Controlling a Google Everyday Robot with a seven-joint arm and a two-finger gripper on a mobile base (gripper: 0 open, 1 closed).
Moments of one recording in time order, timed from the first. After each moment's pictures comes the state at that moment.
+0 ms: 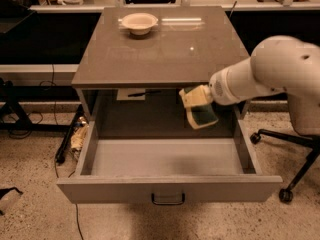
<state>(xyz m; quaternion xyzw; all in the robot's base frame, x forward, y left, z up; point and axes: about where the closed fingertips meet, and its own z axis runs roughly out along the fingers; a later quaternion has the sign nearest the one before) 0.583 -0.117 0.813 -0.20 0.91 0.17 0.31</state>
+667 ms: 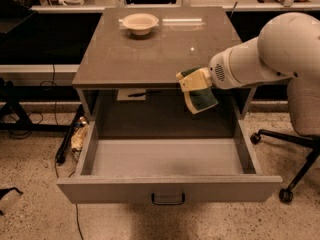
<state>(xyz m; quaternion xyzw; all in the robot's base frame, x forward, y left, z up) 0.590 -0.105 0.876 -0.24 0.88 0.15 0.37</state>
